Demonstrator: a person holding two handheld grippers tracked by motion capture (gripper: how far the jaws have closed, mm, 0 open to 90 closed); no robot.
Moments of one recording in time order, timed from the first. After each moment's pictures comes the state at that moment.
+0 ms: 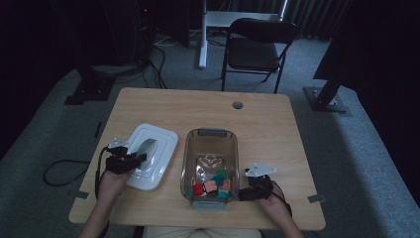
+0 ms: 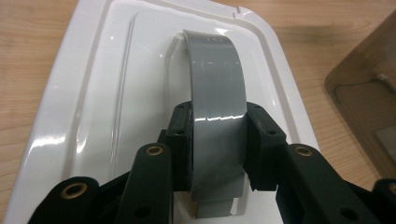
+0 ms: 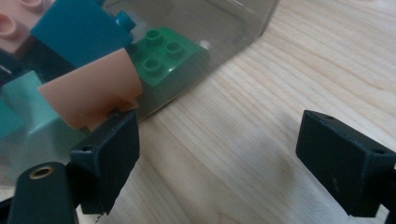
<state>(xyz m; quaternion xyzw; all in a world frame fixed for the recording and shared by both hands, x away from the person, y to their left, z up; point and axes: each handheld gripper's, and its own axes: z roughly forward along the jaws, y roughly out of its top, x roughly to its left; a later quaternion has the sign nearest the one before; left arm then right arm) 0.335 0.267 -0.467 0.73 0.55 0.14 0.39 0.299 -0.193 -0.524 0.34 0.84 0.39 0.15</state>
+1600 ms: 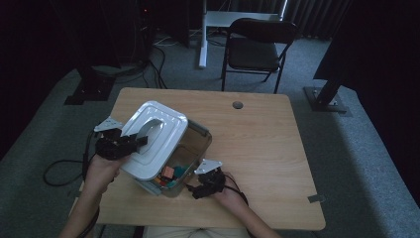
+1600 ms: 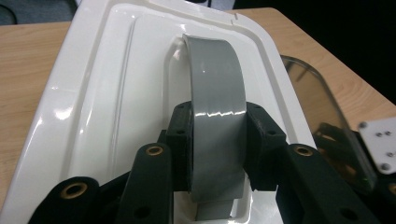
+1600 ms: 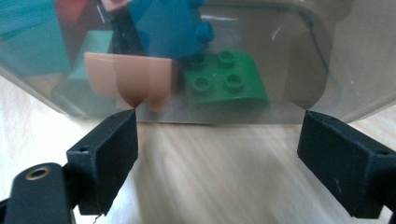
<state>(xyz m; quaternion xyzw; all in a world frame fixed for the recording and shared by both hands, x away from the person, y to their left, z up) 0.326 0.248 -0.368 0.76 0.46 0.14 0.45 0.319 -0.049 -0.519 0.25 0.88 0.39 0.13</state>
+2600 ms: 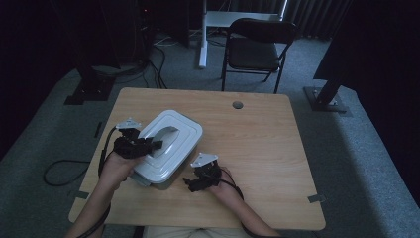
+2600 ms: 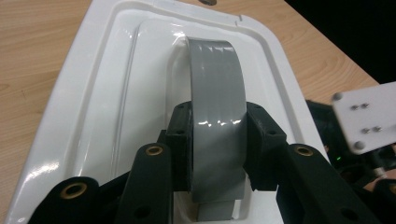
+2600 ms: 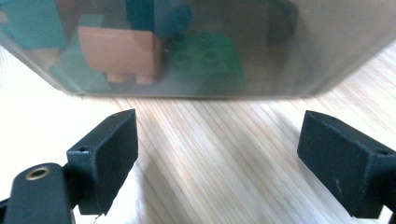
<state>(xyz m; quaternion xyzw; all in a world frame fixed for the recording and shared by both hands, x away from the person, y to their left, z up) 0.346 0.221 -0.387 0.78 0.45 0.09 0.43 0.334 -0.041 -0.515 0.26 0.87 0.39 0.14</state>
